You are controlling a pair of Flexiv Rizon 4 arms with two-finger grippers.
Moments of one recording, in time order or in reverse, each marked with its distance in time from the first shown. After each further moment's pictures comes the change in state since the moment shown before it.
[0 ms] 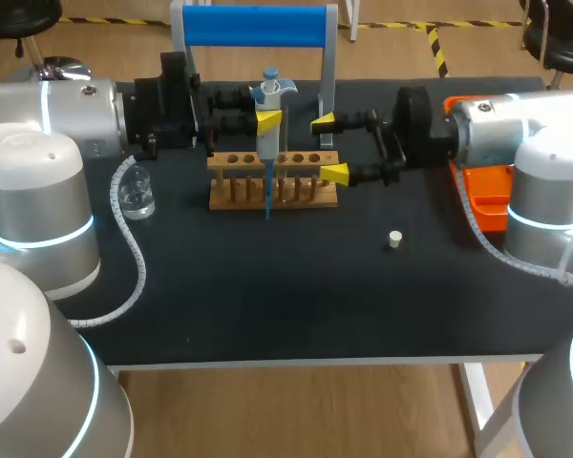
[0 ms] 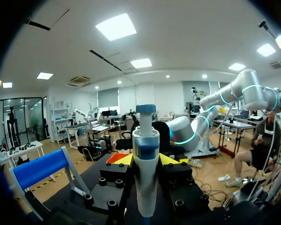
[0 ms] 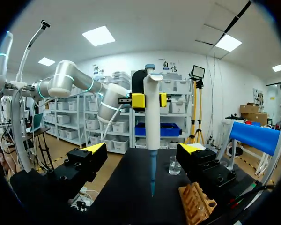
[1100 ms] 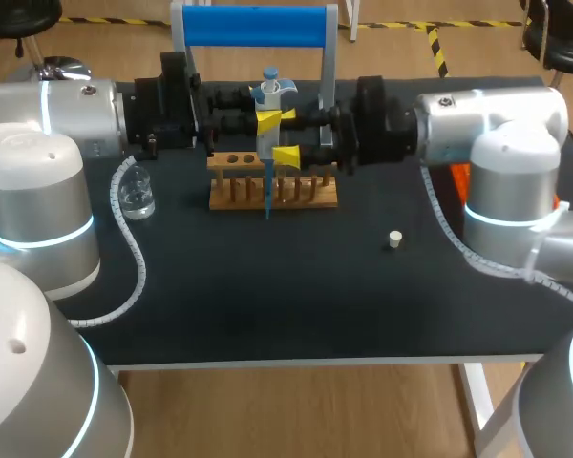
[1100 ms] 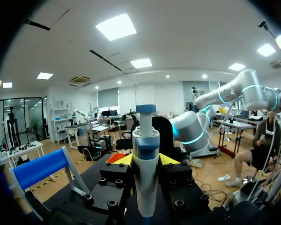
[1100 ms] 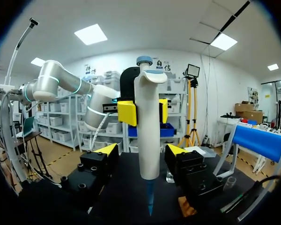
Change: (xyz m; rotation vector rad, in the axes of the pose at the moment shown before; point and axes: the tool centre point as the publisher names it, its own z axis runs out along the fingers) left arm 0.000 0.000 0.000 0.000 0.000 0.000; right arm -0.011 0.016 0.057 0.010 -0.068 0.020
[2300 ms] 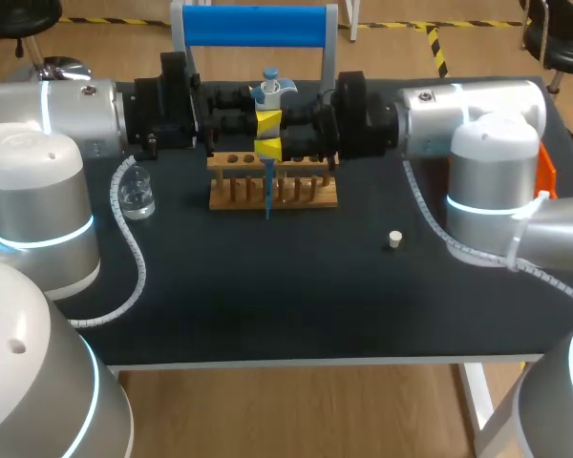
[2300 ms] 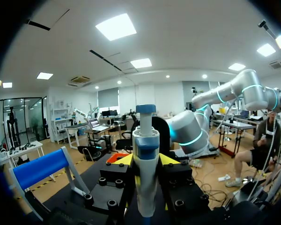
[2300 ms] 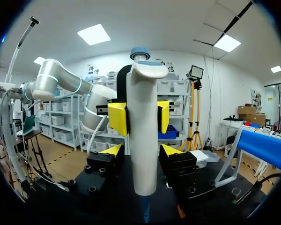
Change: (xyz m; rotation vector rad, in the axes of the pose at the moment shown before) left arm 0.000 0.000 0.000 0.000 0.000 0.000; right arm -0.006 0.004 0.024 -0.008 0.030 -0.020
